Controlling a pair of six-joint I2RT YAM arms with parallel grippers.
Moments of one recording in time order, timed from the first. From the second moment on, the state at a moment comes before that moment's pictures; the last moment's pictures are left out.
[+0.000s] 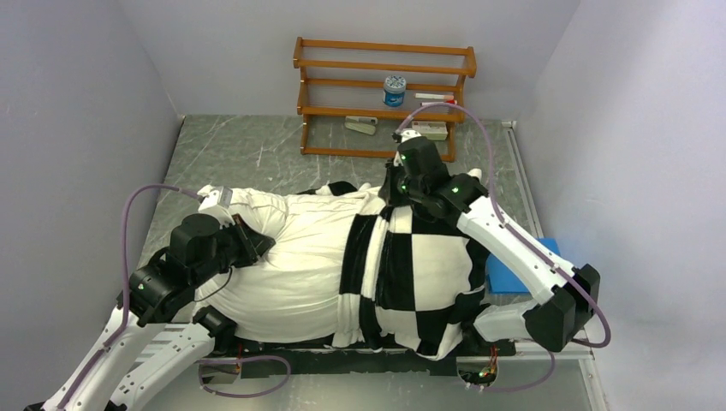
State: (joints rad) left arm -0.58 0.53 0.84 -0.83 -0.07 -0.76; right arm 0.68 1.34 1.28 -0.62 0.08 0.40
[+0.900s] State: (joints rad) left arm -0.59 0.80 1.02 -0.87 -0.19 -0.71; right arm 0.58 0.86 1.24 -0.81 0.11 0.41
